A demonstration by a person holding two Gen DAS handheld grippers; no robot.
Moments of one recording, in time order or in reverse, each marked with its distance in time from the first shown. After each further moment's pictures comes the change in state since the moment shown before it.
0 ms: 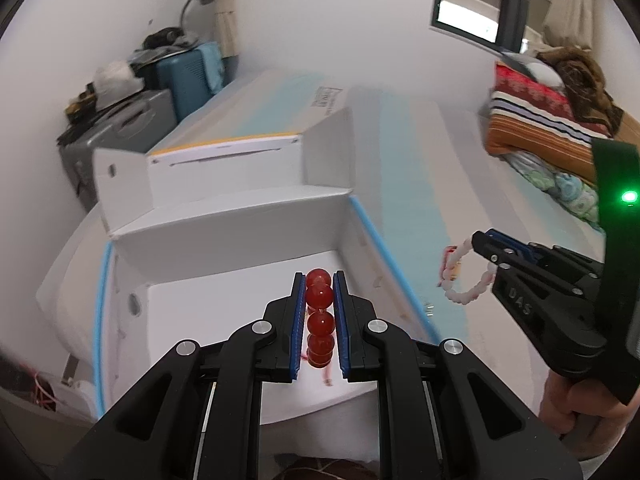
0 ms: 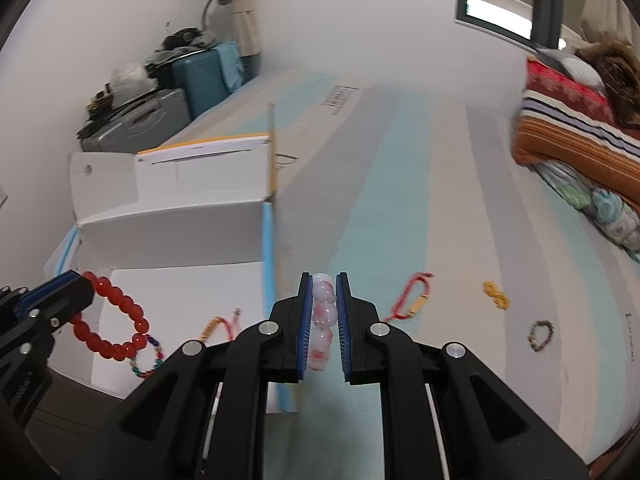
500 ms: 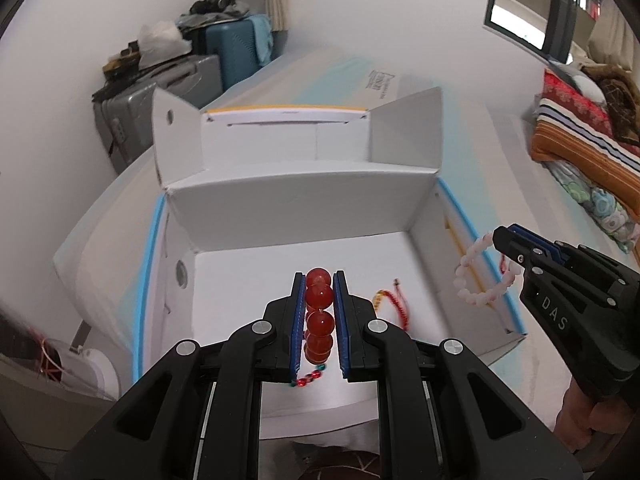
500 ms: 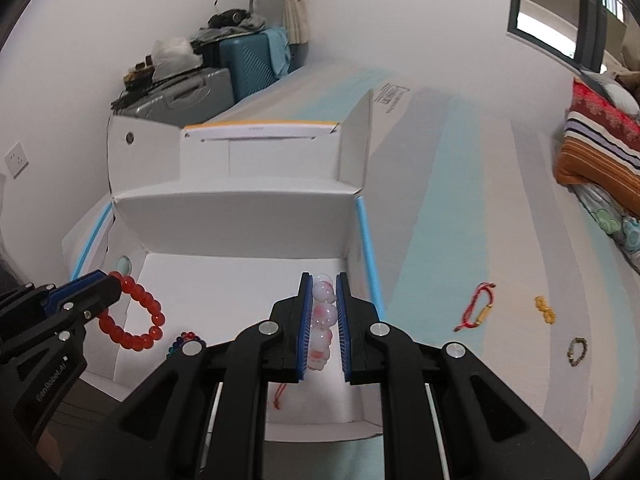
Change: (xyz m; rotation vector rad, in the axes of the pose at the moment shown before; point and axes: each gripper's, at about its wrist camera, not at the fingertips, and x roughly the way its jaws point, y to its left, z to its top) left arm 0.020 0.076 -0.023 -0.100 0.058 0.086; right arm 0.023 0.079 -0.004 -0.098 0.025 0.075
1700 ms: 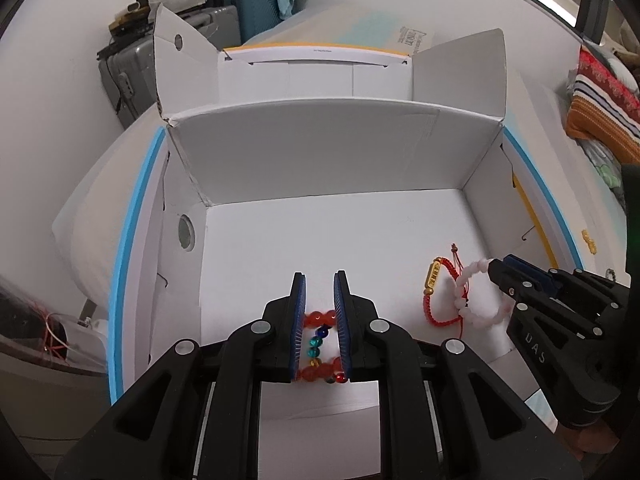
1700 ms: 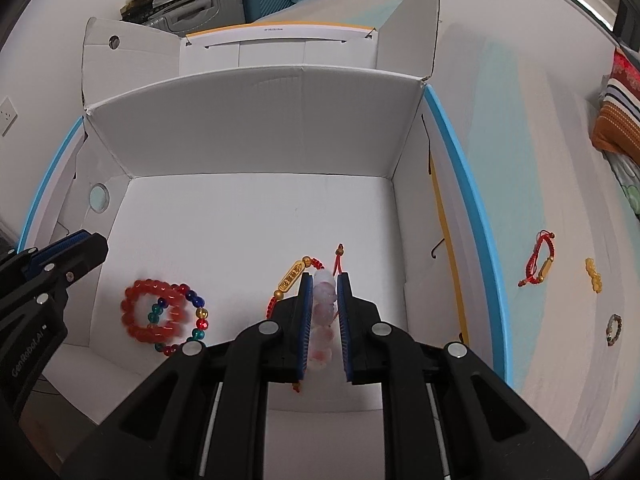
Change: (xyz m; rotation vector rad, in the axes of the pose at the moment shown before) left arm 0.065 0.025 -0.019 -0.027 0.143 0.067; right arm 0.084 0.027 -0.037 -0.037 0.240 0.036
